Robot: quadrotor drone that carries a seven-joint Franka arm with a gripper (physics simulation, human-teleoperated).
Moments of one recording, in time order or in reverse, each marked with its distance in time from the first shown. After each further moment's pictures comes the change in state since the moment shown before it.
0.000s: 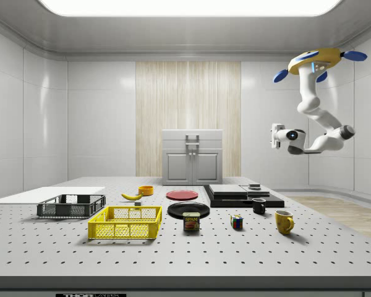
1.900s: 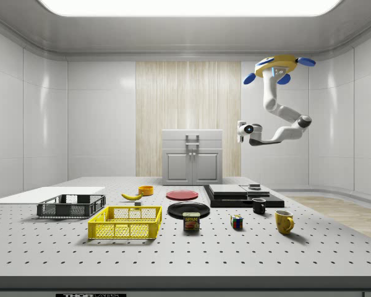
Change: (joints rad) arm 0.226 -0.175 -0.118 -0.037 -0.097 0.180 0.092
